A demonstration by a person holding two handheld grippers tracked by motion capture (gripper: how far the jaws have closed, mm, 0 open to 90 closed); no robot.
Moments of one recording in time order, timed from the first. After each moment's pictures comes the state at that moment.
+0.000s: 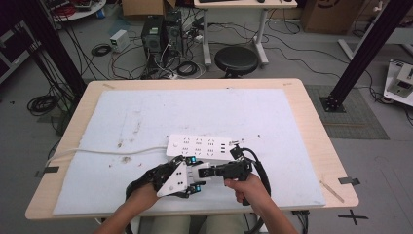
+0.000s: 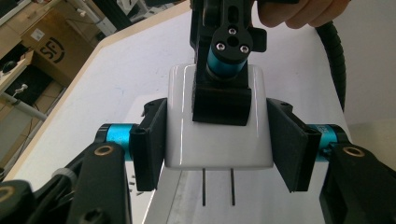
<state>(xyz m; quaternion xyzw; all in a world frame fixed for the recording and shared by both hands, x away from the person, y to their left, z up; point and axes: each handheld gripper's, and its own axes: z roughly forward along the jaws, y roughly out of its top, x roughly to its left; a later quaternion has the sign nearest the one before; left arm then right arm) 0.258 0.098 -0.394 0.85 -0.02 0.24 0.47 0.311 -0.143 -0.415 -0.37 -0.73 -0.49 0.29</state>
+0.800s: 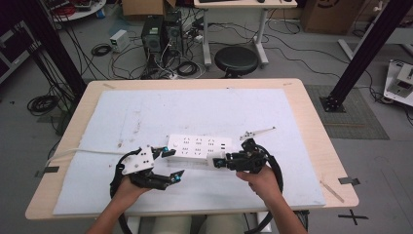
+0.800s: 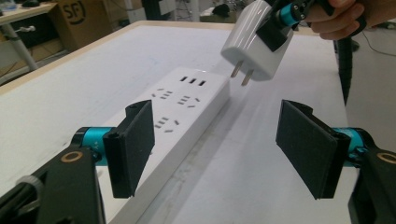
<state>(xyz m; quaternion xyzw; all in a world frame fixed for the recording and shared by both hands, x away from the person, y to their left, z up) 0.281 0.173 -0.411 0.79 0.17 0.17 0.57 0.316 -0.172 -0.386 -0.36 -0.80 -0.47 0.10</state>
